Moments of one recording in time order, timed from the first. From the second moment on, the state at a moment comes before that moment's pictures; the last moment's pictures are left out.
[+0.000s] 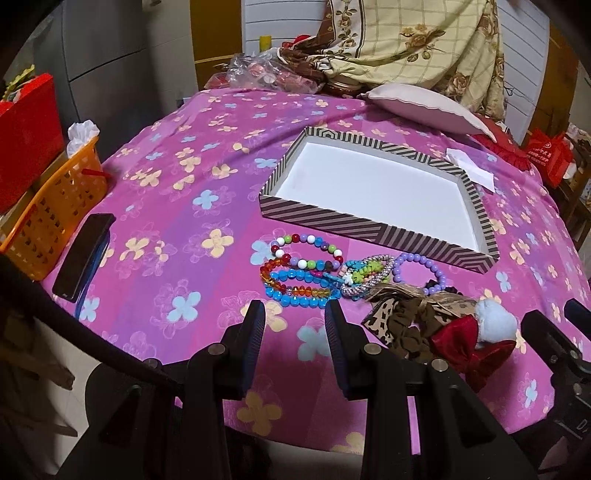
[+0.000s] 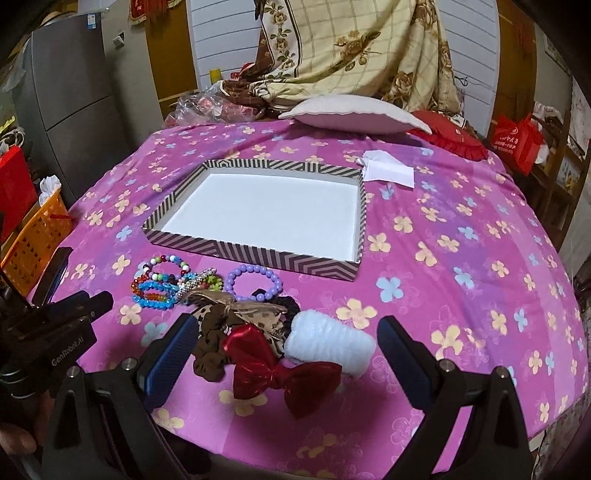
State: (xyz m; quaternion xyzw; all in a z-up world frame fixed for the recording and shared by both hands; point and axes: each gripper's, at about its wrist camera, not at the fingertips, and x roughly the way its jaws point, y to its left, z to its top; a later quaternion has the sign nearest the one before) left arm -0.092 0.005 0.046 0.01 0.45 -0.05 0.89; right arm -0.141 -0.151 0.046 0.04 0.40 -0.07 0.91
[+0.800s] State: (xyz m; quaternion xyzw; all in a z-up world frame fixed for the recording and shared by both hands) left arm -0.096 0.002 0.043 0.00 0.46 -0.06 0.89; right arm -0.137 -0.148 0.035 0.03 0.43 -0.08 0.90
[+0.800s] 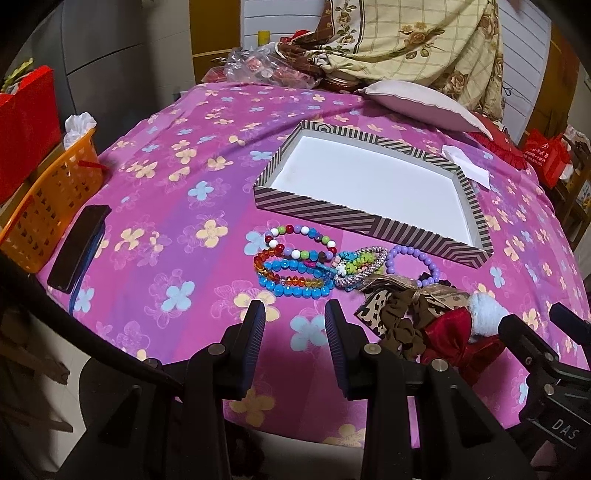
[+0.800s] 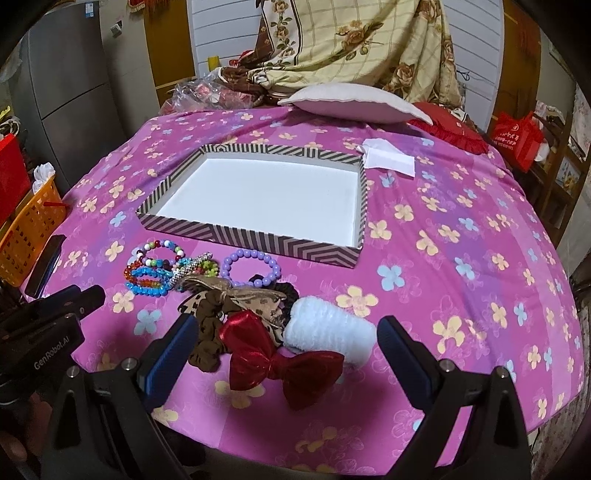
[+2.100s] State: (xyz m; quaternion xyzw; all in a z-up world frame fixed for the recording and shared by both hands) left arm -0.094 0.003 0.035 0.00 0.47 -0.06 0.88; right arm -0.136 -0.150 0.025 0.04 0.44 -0.07 0.90
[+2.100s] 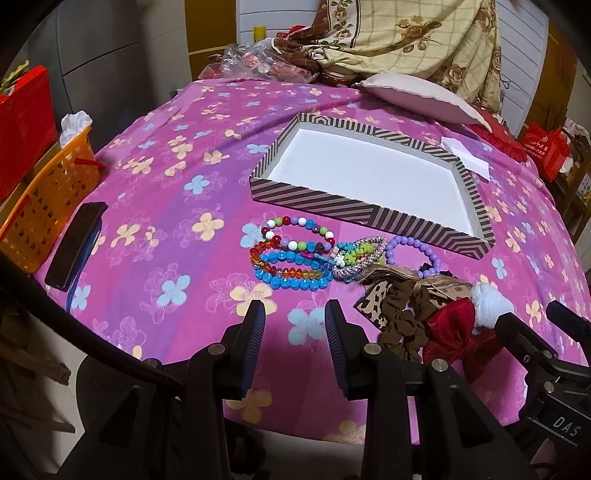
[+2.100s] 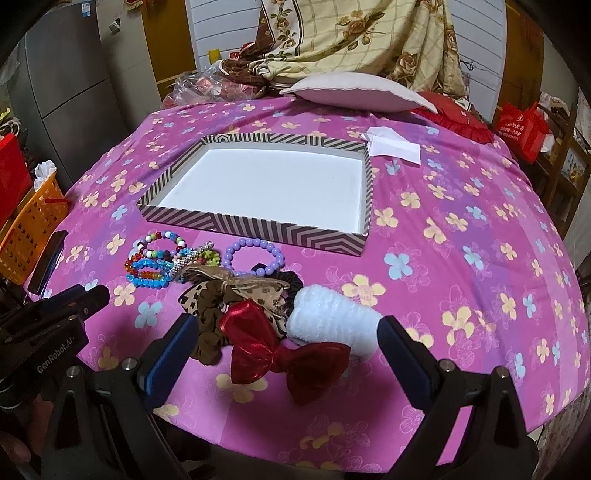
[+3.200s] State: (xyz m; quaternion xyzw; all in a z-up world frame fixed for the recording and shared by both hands) left arm -0.056 0.069 0.010 -0.08 0.52 -0.03 0.85; right arm -0.134 -0.180 0.014 0.06 0.45 -0.04 0.89
